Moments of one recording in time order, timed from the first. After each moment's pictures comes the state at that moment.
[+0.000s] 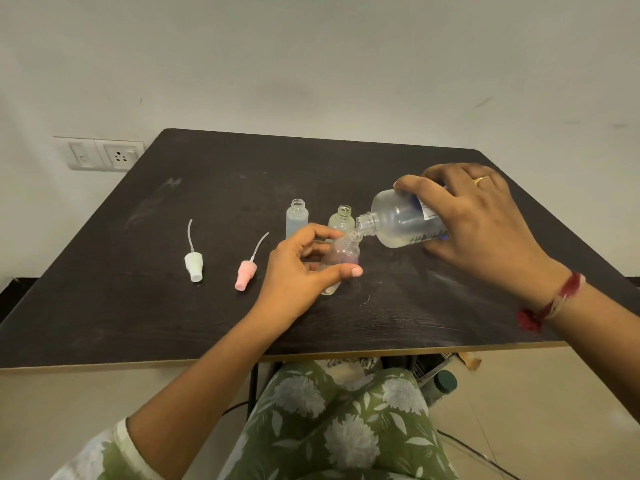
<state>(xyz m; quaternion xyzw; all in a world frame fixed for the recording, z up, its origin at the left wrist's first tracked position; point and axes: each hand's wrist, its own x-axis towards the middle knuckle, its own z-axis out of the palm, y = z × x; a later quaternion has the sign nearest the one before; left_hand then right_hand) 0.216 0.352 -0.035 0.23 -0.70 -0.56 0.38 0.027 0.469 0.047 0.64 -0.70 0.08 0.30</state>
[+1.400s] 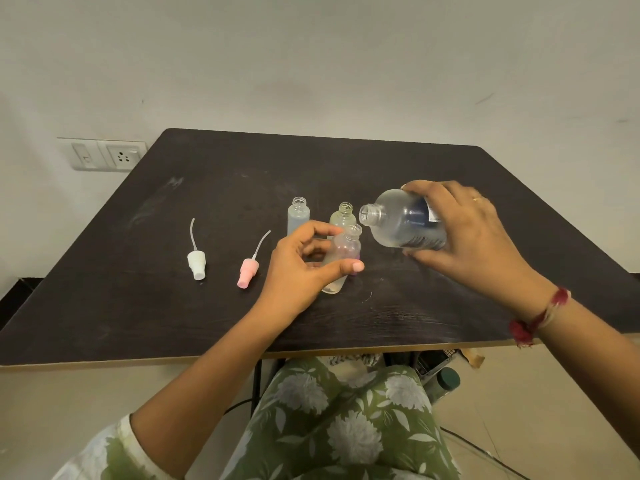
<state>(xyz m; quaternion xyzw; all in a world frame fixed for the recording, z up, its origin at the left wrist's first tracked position) 0.214 0.348 -0.041 0.22 -0.69 -0.57 0.39 0.026 0.474 0.024 0.63 -0.74 0.18 0.16</state>
